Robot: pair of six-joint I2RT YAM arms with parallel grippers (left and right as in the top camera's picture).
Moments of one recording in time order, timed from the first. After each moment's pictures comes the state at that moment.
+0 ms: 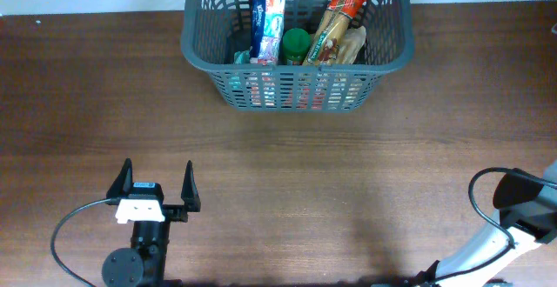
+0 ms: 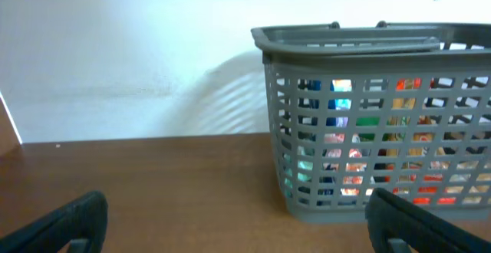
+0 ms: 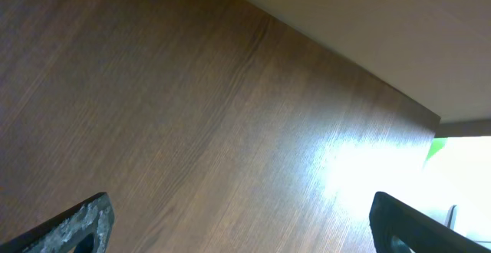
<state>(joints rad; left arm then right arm) 0.00 0.03 0.20 -0.11 0.05 0.01 -0.51 2.06 2.62 -1.69 0.42 0.45</state>
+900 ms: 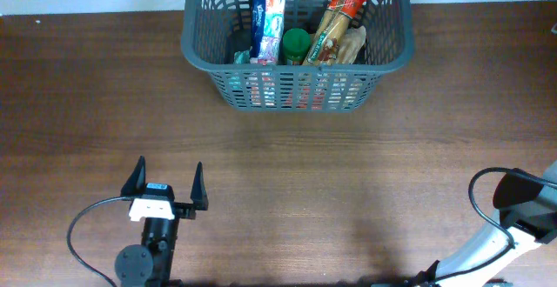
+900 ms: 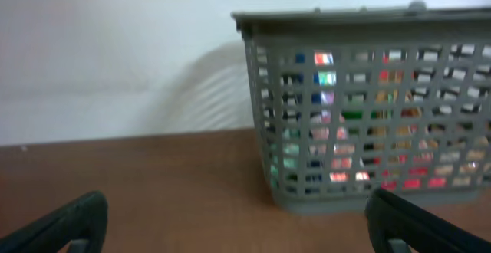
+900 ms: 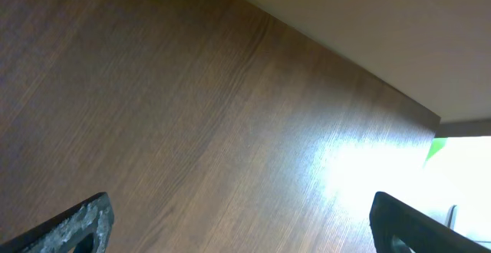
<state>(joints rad) 0.00 0.02 0.02 0.06 0.11 0.01 -0.51 2.06 2.62 -1.69 0.42 0.45</state>
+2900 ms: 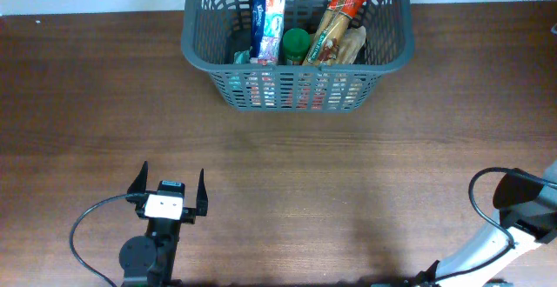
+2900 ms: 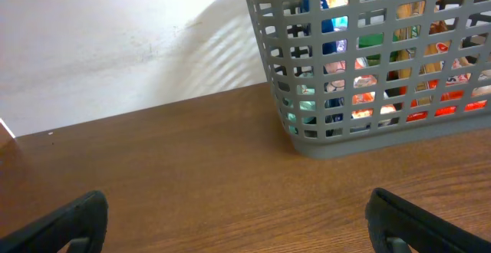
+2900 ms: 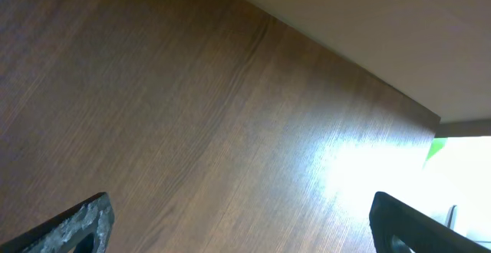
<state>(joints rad) 0.00 0.01 0.02 -0.07 0.09 0.18 -0.51 2.06 2.62 -1.69 0.42 0.45</state>
